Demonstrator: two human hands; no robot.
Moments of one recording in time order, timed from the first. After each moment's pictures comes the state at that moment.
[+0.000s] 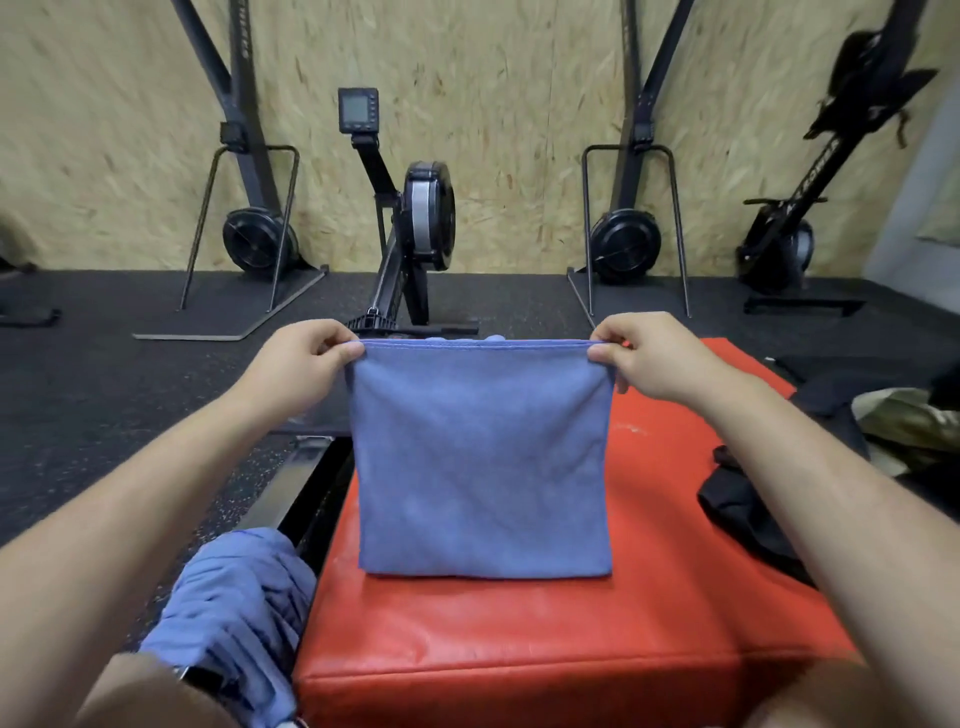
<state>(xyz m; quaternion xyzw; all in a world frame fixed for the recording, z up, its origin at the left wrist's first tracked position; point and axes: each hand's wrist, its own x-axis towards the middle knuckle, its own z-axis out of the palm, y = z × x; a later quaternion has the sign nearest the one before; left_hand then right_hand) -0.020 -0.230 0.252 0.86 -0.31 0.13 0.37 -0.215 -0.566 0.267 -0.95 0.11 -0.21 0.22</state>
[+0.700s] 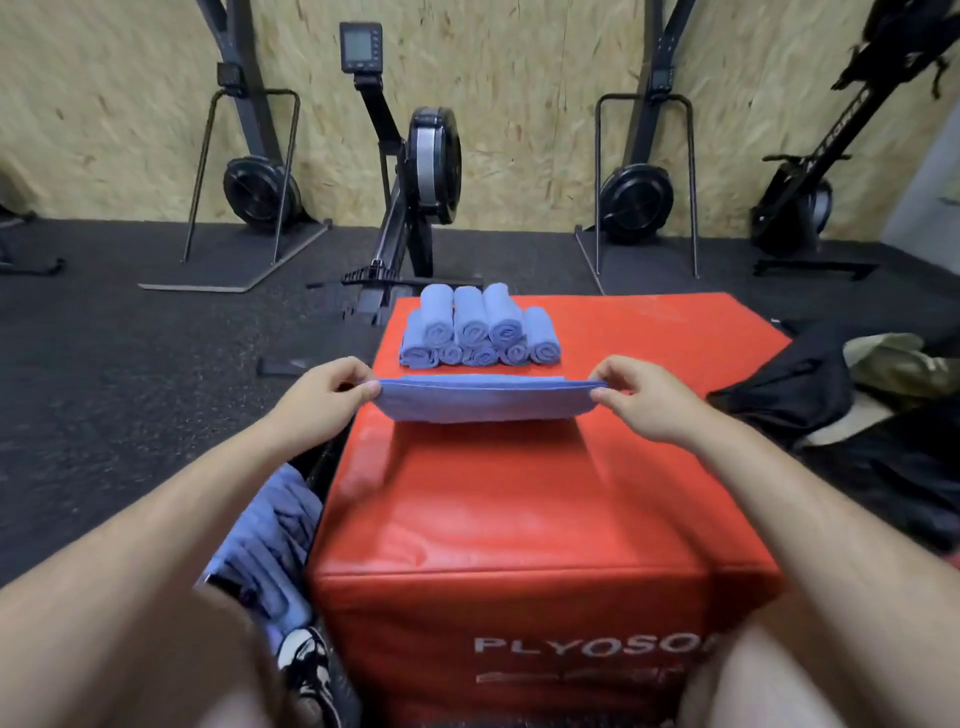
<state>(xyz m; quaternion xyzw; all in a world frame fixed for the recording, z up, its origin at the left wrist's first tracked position) -0.056 -0.211 0.156 0.86 -0.32 0.00 0.40 -0.255 -0.560 0.167 -0.94 0.09 -0.15 0.29</state>
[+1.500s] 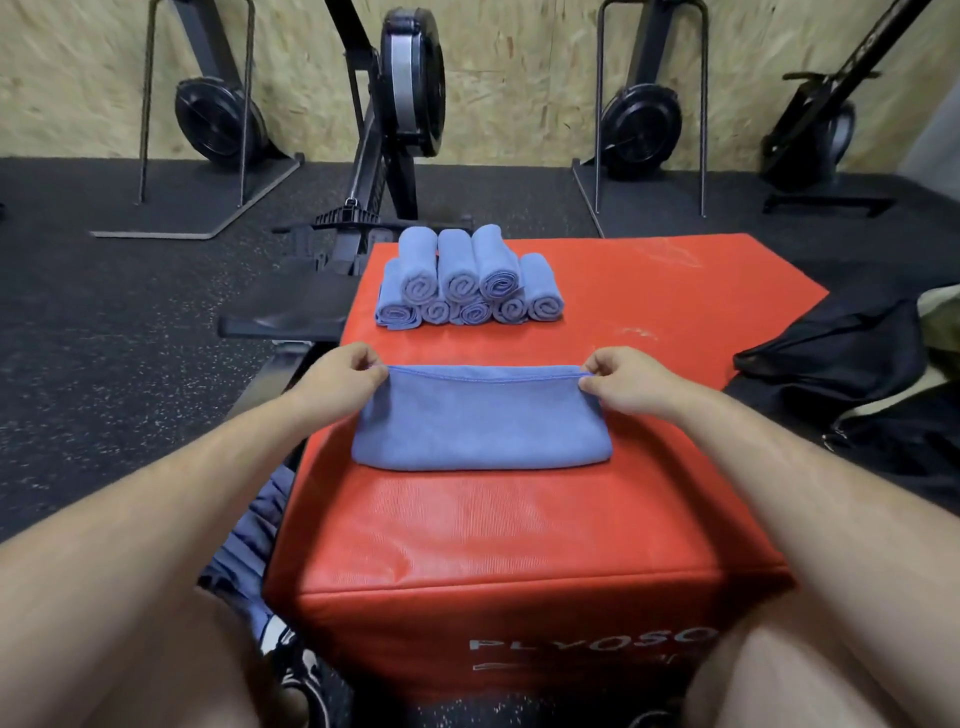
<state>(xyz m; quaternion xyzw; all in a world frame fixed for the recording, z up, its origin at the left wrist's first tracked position) 0.002 -0.278 0.084 0.90 -0.23 -0.06 0.35 -0.184 -0.592 0.096 -0.93 0.22 -0.02 0.30</state>
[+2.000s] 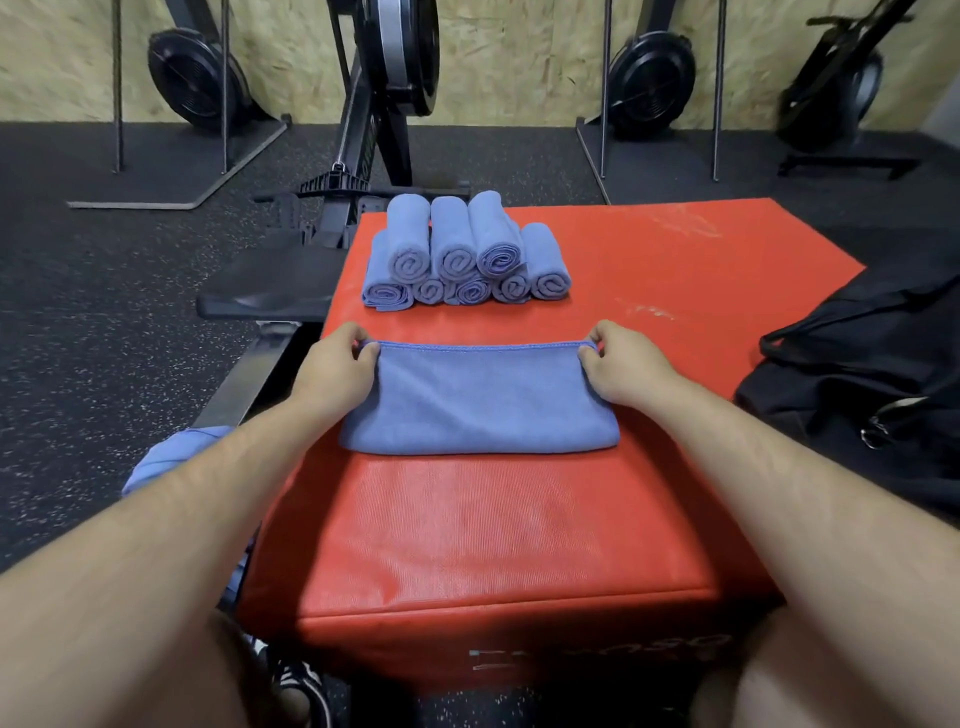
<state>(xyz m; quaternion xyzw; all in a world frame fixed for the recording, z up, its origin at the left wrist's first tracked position) 0.030 -0.304 0.047 0.93 -0.18 0.02 0.32 -0.149 -0.597 0.067 -0.93 0.27 -0.09 0.21</state>
